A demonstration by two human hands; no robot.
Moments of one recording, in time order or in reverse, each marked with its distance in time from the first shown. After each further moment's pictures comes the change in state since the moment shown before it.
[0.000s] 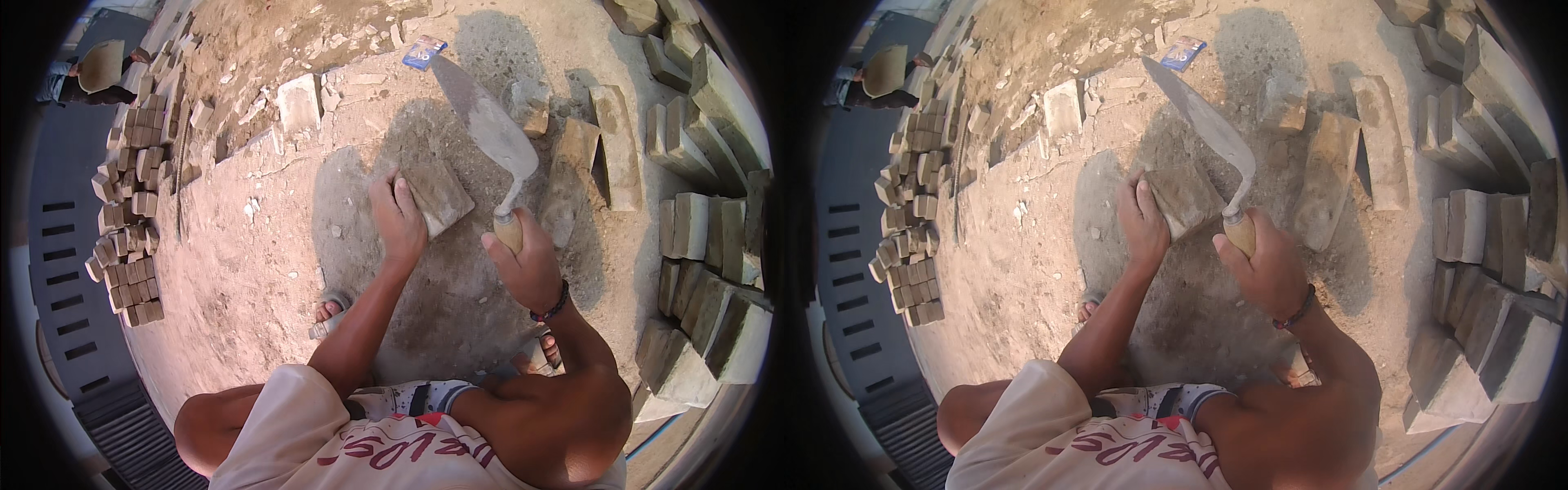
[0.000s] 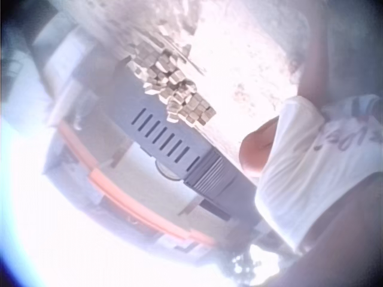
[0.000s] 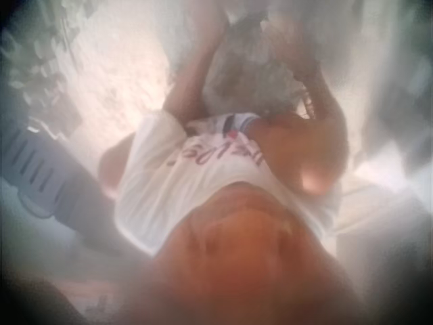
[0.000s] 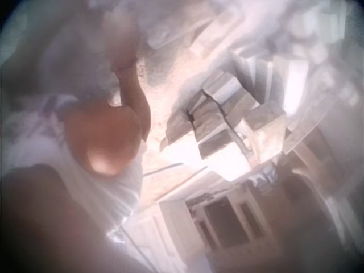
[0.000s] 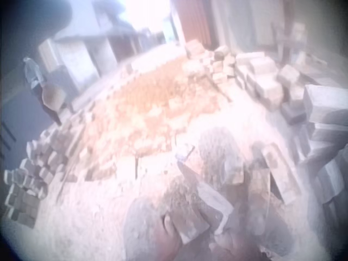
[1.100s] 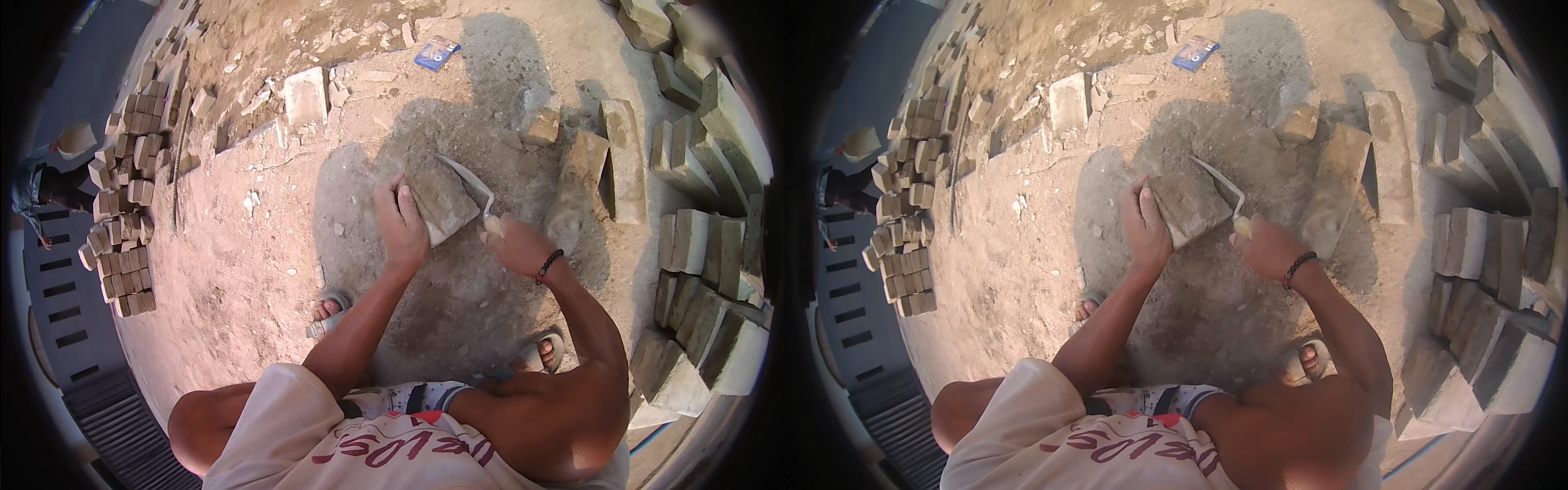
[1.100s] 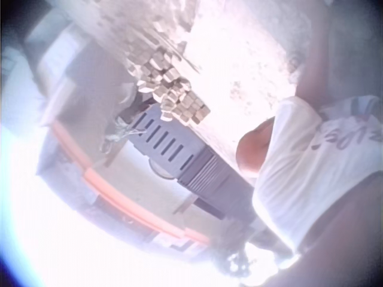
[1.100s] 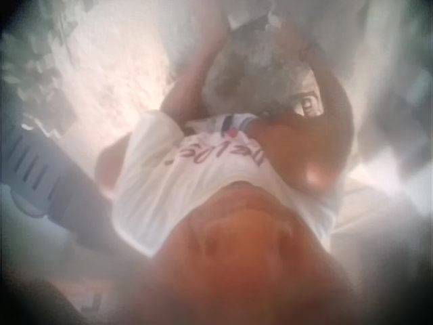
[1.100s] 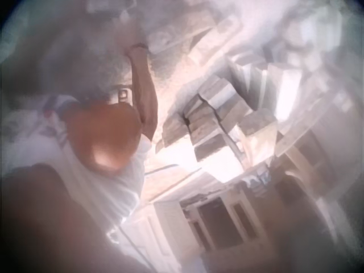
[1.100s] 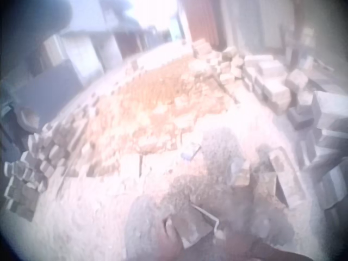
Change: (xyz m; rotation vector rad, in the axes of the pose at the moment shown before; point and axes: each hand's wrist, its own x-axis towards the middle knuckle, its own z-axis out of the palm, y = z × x) left_hand -0.008 0.001 0.005 -0.083 0.000 -0.014; right_hand 0.046 0.058 -0.003 -0.495 -0.440 0.307
